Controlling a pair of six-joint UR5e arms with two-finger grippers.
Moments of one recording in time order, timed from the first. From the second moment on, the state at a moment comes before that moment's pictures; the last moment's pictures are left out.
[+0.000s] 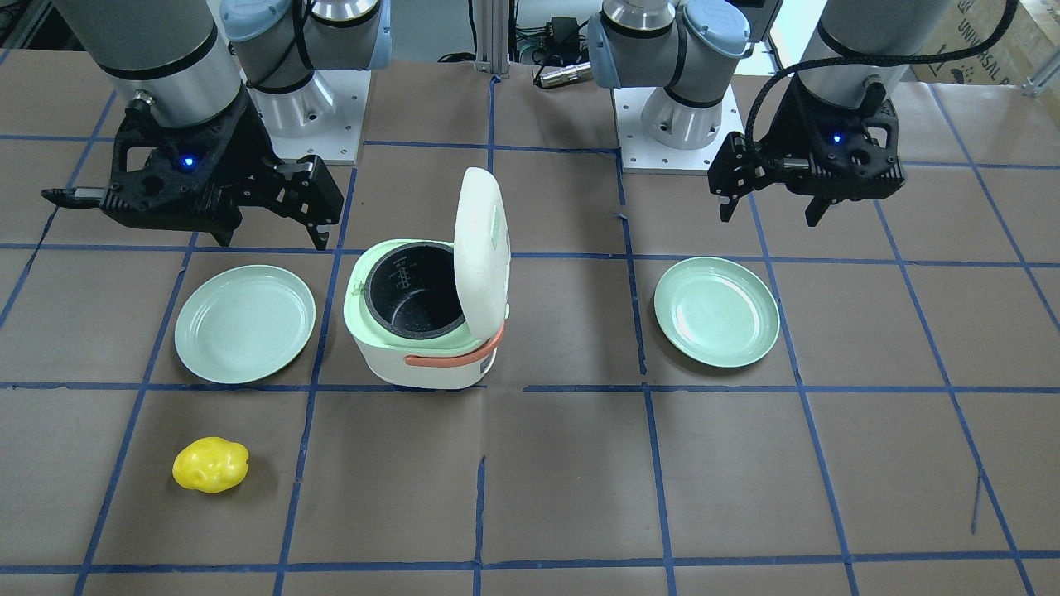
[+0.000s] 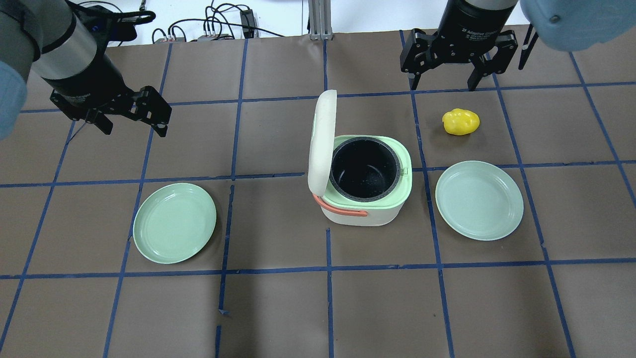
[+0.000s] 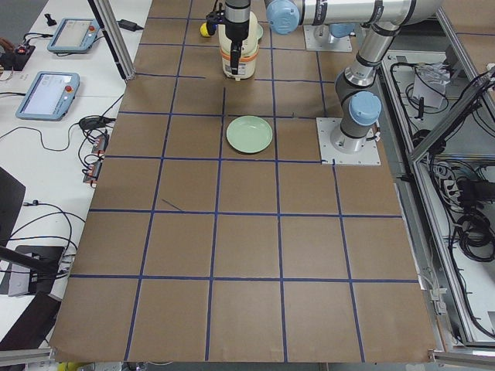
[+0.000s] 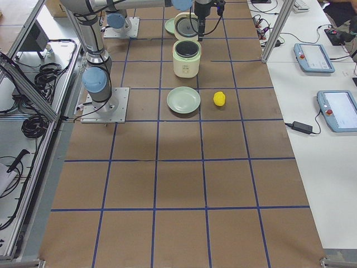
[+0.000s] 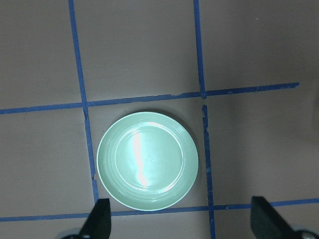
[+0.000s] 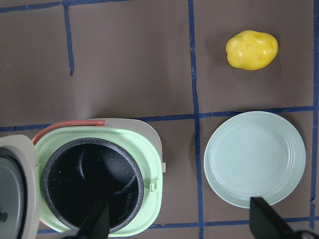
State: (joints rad) left arm -1.47 -1.51 -1.65 -1.52 1.61 0.17; right arm 1.63 -1.46 1.43 -1.56 -1.54 0.12
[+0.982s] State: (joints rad) left arm -1.47 -1.51 -1.65 -1.52 1.61 0.17; right arm 1.64 -1.48 1.46 -1.56 -1.52 0.12
